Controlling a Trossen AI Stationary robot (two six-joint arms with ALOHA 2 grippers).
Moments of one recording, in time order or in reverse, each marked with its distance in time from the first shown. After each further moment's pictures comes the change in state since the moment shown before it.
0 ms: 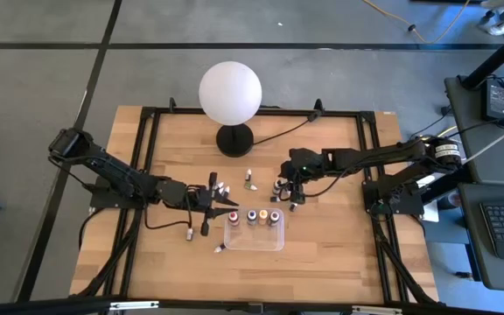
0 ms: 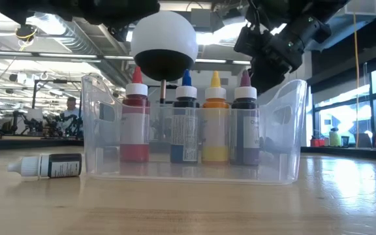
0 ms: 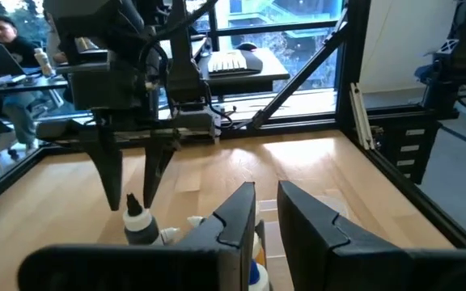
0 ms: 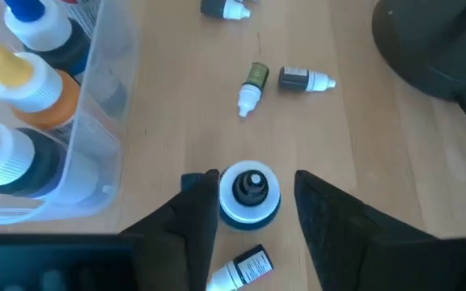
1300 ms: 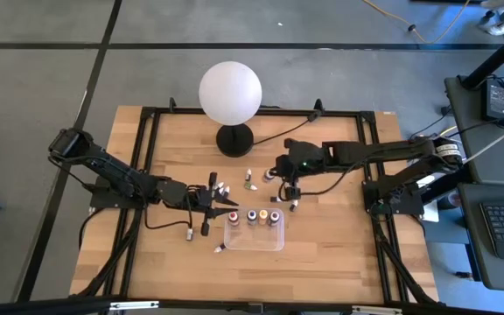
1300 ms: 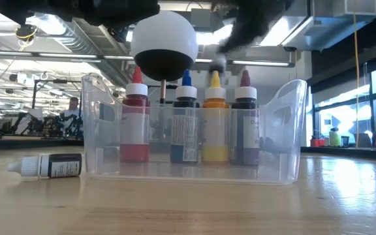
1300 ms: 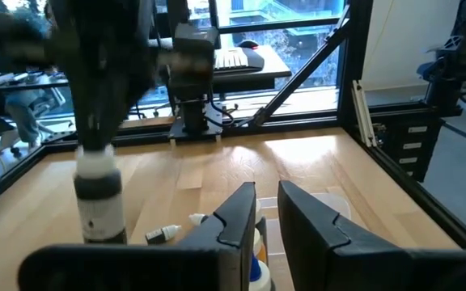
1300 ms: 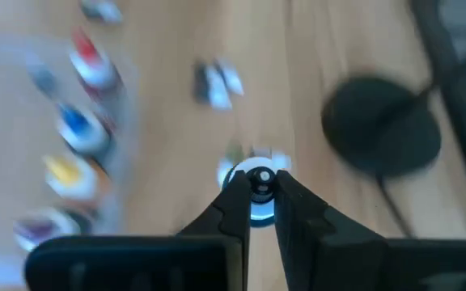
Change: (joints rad) left arm 0.000 0.001 0.000 -0.008 -0.002 0.000; right arm 0.080 -0.009 0.311 -0.220 0.130 -0.060
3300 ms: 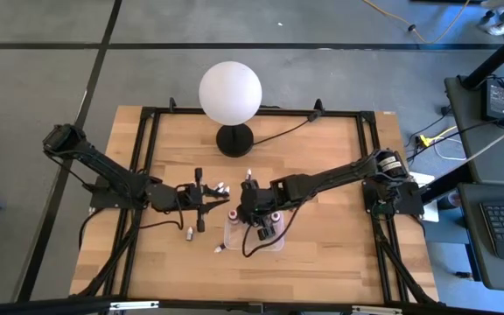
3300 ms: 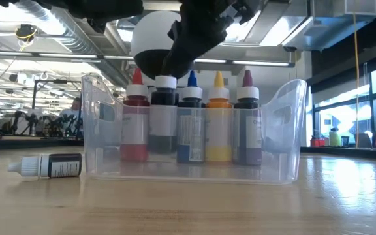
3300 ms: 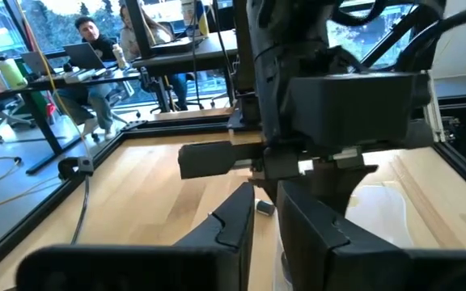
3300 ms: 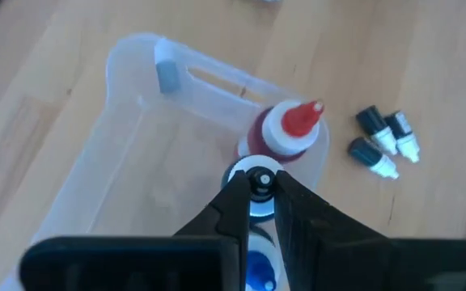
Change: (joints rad) left arm -0.100 -0.137 0.002 -0.182 -0.298 0.007; right arm 0.208 0.528 0.447 -0.143 -0.069 -0.074
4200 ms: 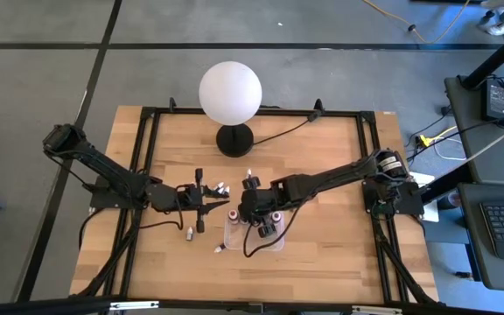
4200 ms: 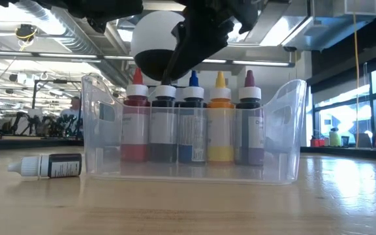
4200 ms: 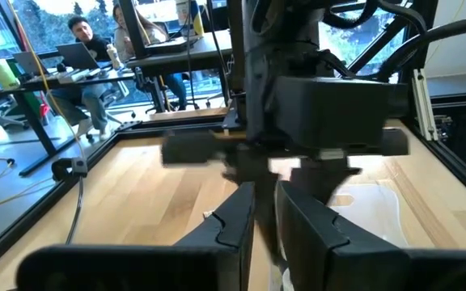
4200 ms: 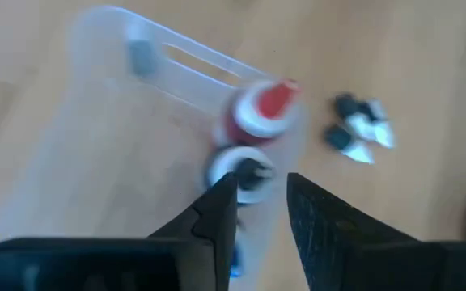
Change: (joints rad) left arm 0.000 0.000 0.000 -0.003 0.014 0.000; right arm 0.000 -0.006 0.000 -0.032 0.105 -0.028
